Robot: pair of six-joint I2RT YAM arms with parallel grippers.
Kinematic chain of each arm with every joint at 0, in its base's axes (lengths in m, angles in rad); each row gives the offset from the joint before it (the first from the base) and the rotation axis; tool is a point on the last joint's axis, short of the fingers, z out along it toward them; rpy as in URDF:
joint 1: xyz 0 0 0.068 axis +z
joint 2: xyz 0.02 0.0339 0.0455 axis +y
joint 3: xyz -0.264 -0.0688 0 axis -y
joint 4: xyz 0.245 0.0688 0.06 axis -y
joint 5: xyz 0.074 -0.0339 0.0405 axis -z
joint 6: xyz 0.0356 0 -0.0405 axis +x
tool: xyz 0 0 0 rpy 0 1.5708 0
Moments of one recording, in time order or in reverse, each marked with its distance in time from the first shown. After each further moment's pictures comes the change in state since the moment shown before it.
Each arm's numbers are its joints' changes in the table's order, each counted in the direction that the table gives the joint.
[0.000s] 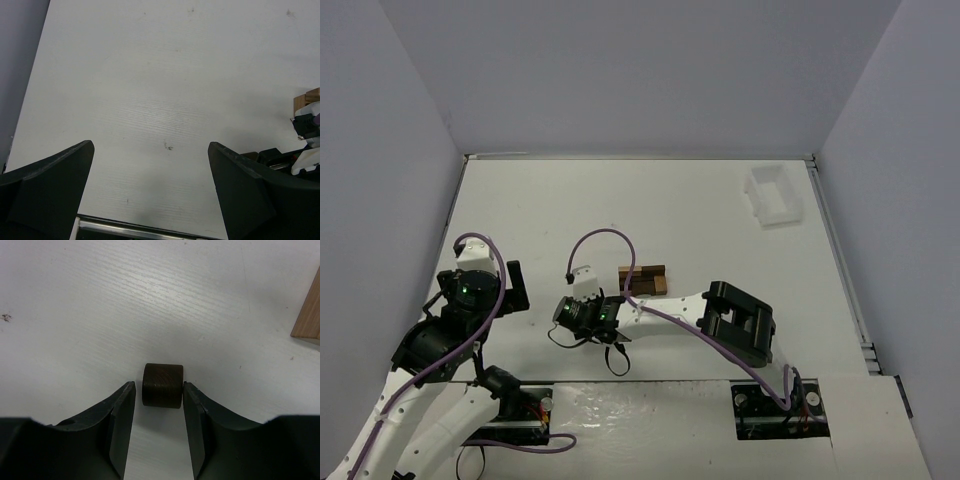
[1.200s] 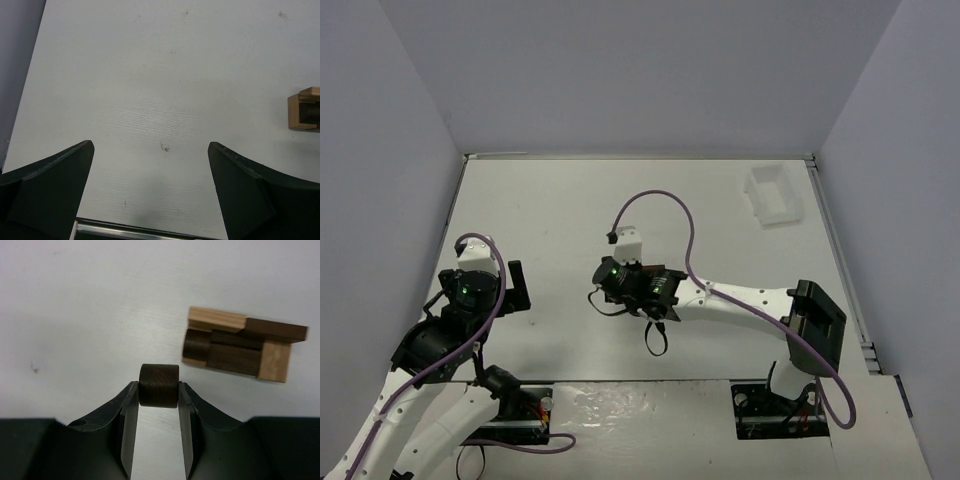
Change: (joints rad) left arm -0.020 -0.005 -0.002 0.011 0.000 0.000; right arm -0.125 -0.378 -0.157 -0.032 0.082 -0.037
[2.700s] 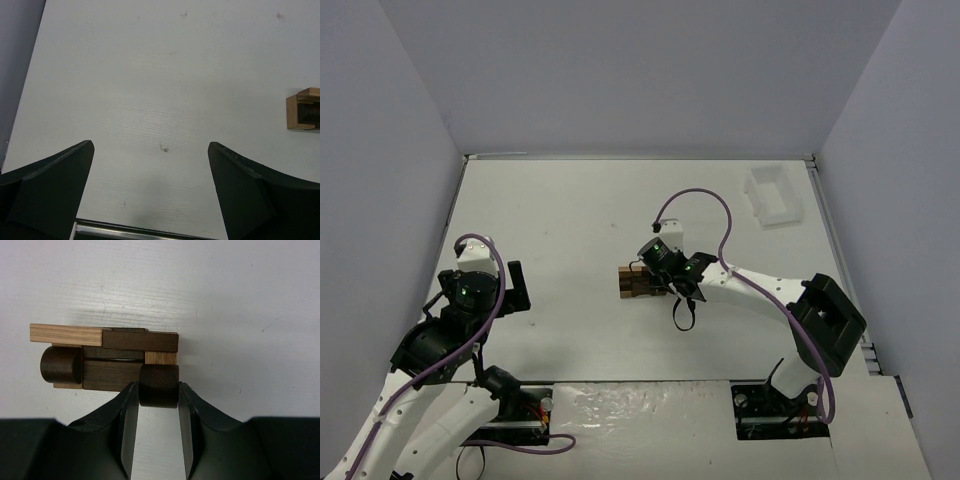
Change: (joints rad) left arm -0.005 -0.003 0.000 0.003 0.000 0.000; right arm -0.294 -0.068 -0.216 0.027 -0.126 -0.124
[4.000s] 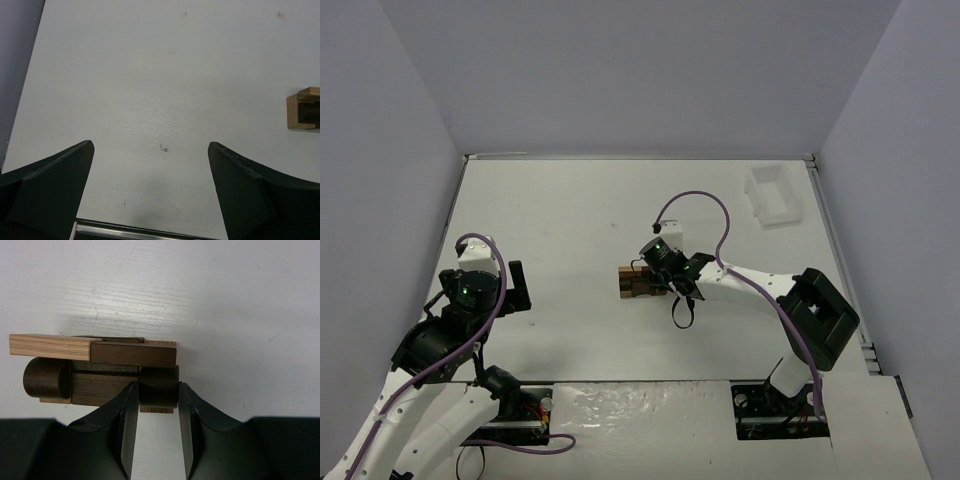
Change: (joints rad) left arm -0.001 0.006 0.000 0.000 0.000 0.000; right arm -0.033 0.047 -0.031 0.081 -0.030 -0.030
